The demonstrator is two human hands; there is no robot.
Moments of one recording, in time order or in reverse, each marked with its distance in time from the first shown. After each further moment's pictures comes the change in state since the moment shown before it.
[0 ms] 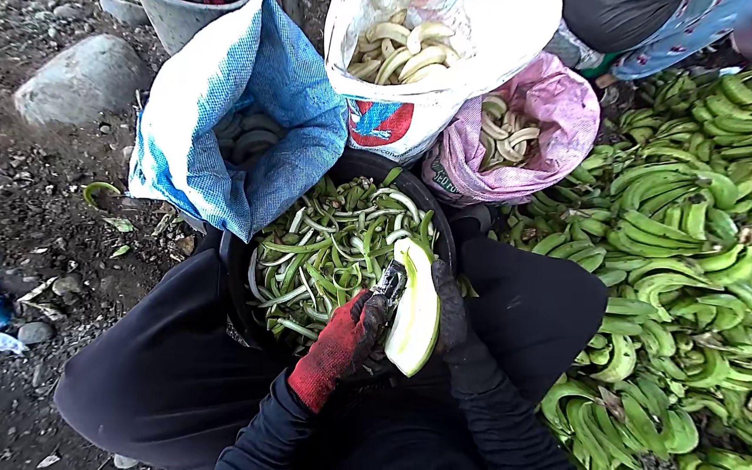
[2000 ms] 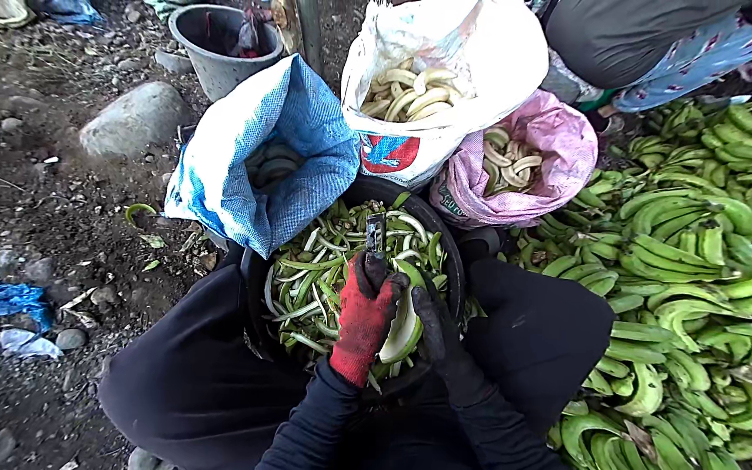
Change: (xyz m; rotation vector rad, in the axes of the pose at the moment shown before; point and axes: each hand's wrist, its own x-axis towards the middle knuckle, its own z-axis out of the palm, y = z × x) left_hand 0.040 0.039 0.014 0.011 0.595 0.235; right_hand 0.008 0.022 0.008 -0.323 -0.037 -0.169
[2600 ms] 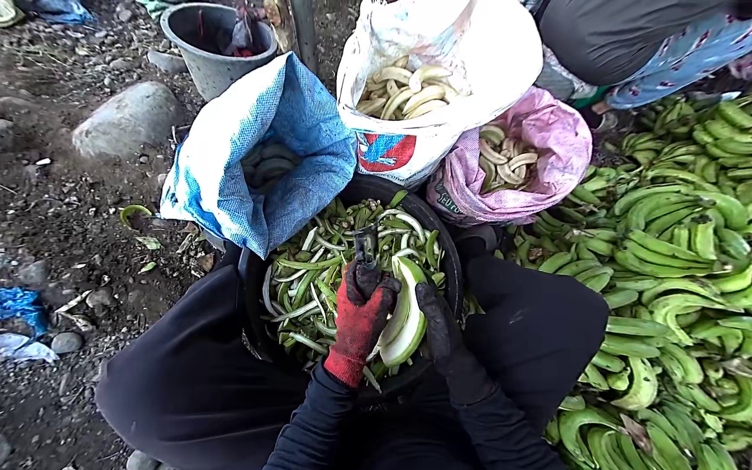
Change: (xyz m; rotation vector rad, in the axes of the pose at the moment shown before) left_hand -0.005 -0.018 0.002 -0.299 0.028 0.124; right_hand 0.000 -0.003 -0.001 0.132 0.046 0.131
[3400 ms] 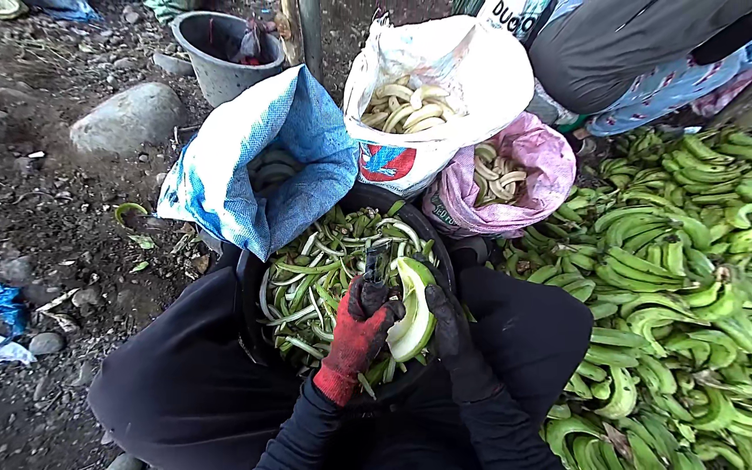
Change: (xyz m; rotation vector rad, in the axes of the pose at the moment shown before) left_hand -0.014 0.012 -0.013 -0.090 -0.159 -0.036; right_hand 0.007 -0.020 -0.009 -0.057 -0.068 -0.172
